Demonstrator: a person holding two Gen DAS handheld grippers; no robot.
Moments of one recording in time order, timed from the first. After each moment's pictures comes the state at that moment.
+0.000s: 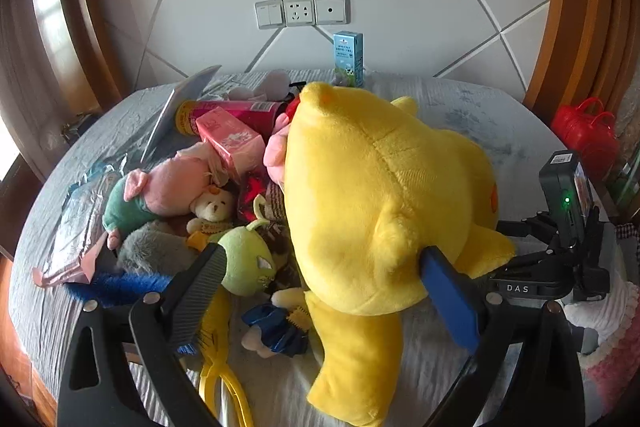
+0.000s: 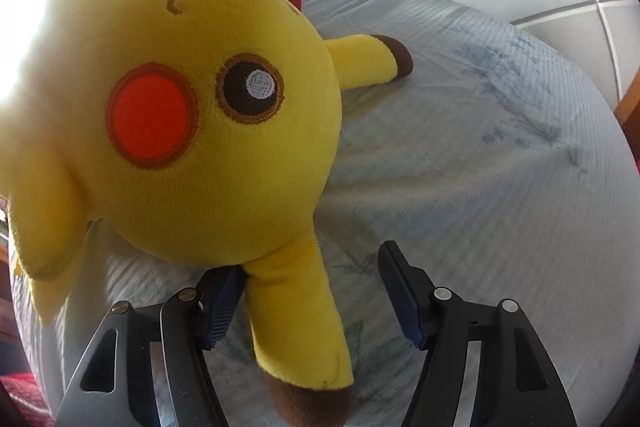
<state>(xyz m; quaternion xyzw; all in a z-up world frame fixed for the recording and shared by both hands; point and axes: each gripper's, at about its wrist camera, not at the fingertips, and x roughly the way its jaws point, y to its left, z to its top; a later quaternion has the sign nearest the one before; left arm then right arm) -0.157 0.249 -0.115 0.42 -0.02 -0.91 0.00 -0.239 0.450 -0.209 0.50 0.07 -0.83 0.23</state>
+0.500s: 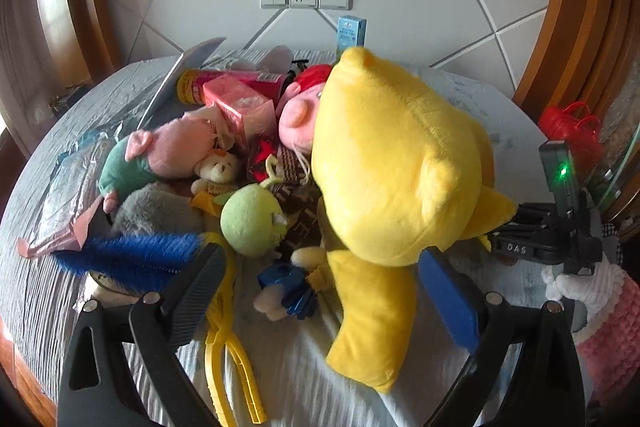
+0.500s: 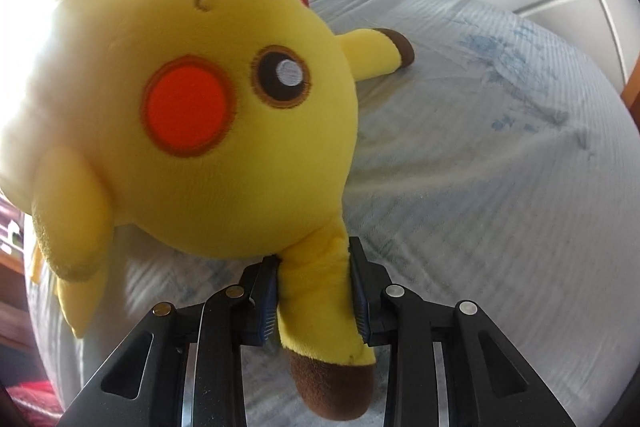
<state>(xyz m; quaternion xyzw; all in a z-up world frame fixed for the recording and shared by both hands) -0.135 0.221 -0.116 0.42 0.01 -0.90 -0.02 -0.230 0.454 -0.209 0.51 0.03 -0.82 0.25</state>
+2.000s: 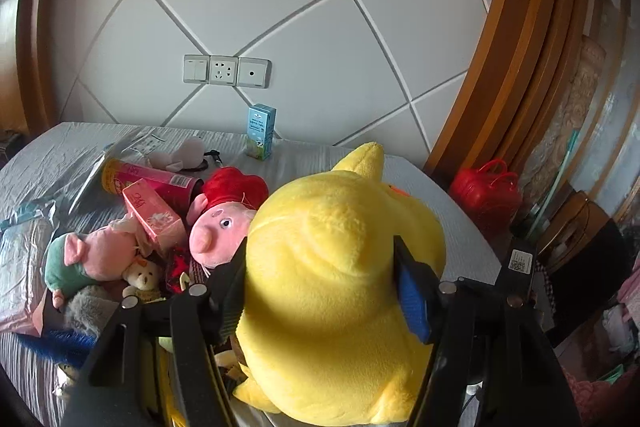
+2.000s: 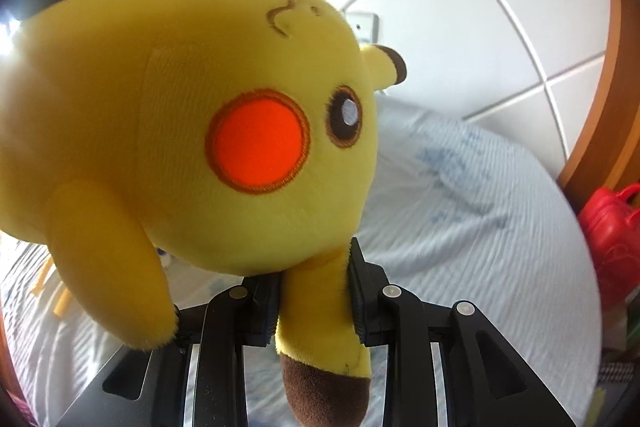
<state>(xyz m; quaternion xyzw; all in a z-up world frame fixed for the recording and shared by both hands) -0.154 0.240 -0.021 0.33 0.08 -0.93 -0.16 -0.160 0.446 -0.121 0.35 0.08 -0.91 0.20</state>
